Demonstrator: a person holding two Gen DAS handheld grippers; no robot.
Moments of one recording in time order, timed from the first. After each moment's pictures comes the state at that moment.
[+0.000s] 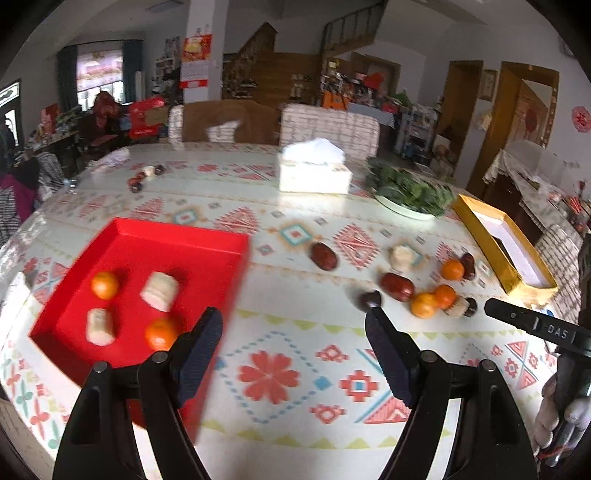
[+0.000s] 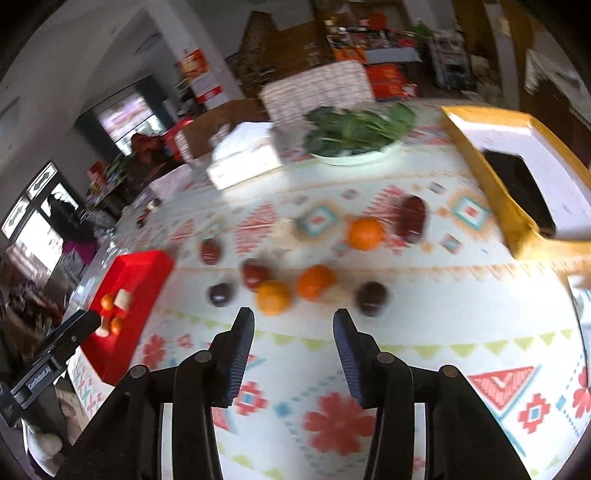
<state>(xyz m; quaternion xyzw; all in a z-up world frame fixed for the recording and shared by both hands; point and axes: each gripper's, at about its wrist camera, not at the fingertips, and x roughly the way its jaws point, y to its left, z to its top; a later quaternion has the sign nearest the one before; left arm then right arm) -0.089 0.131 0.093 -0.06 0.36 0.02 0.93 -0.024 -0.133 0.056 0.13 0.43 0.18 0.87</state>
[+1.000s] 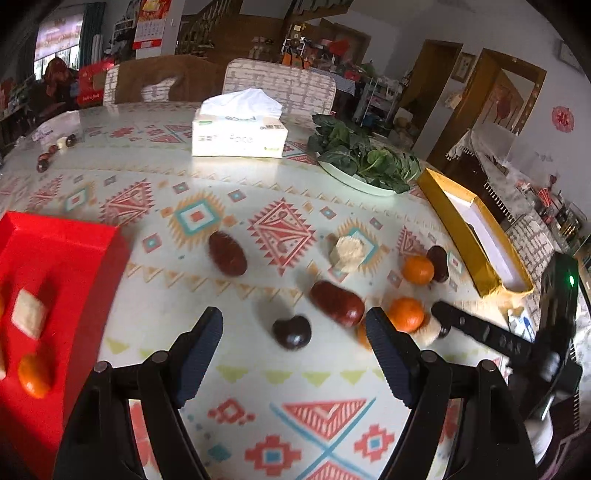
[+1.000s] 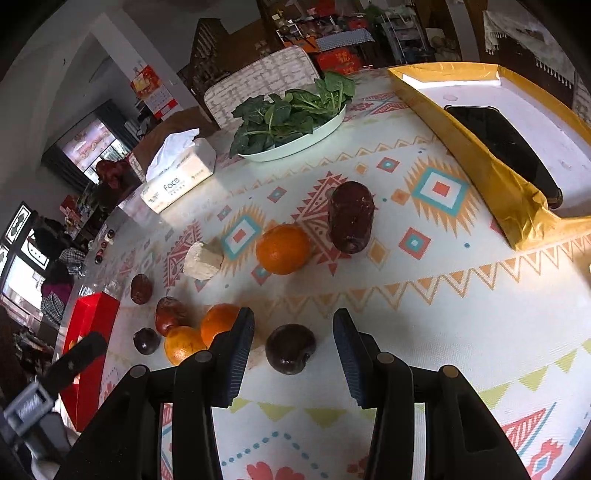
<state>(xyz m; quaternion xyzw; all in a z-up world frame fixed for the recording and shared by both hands) 0.007 0.084 0.050 -0.11 0.42 -0.08 0.90 0.027 -0.165 0.008 0.19 0.45 0.13 0.86</state>
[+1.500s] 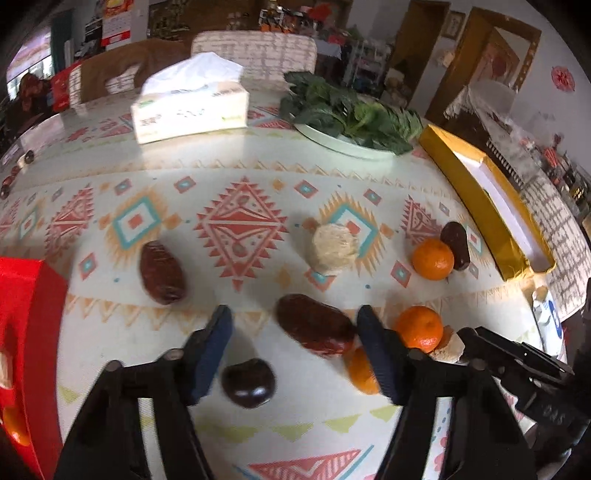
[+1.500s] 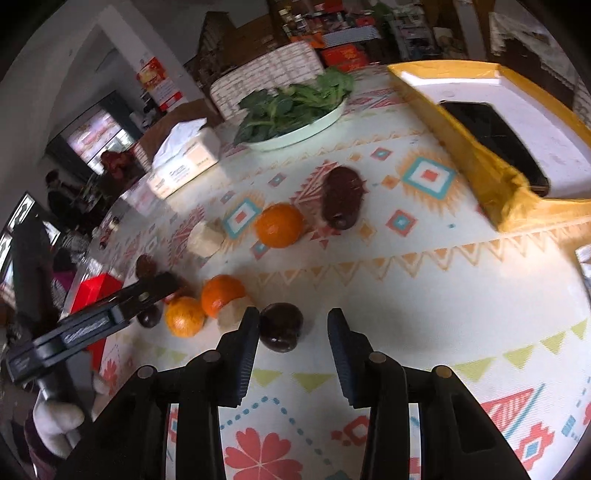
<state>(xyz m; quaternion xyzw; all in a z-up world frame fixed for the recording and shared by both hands) 0.059 0.038 0.019 -0.04 0.48 -0.10 0.87 0.010 -0.169 0.008 0.17 0.46 0.15 0.86</state>
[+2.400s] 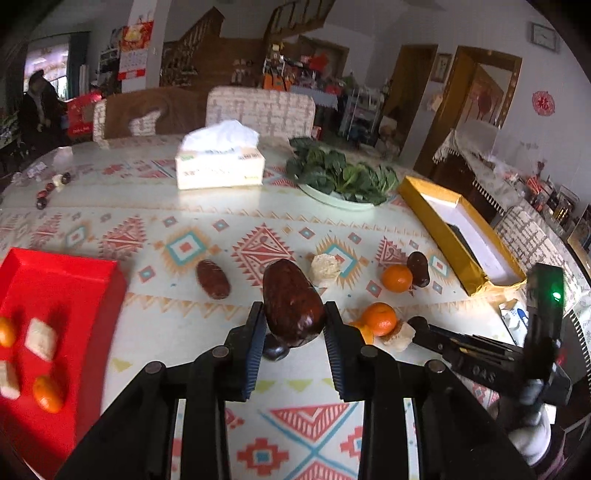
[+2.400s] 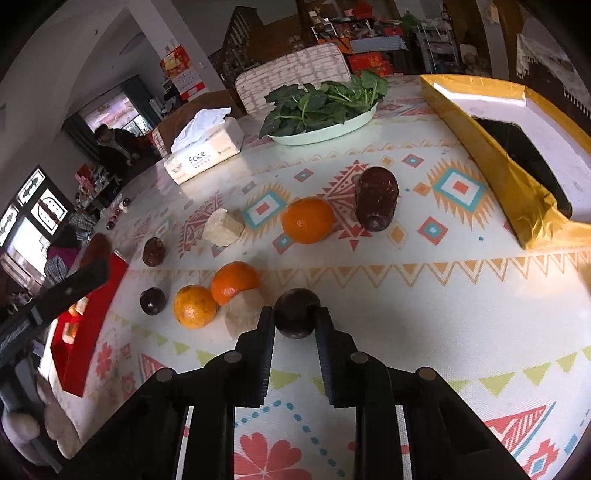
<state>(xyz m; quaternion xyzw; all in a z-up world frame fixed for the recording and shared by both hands) -0.017 0.069 0.076 -0.07 0.37 -0.09 0.92 0.013 -0.154 0.005 0.14 0.45 0.17 0.87</state>
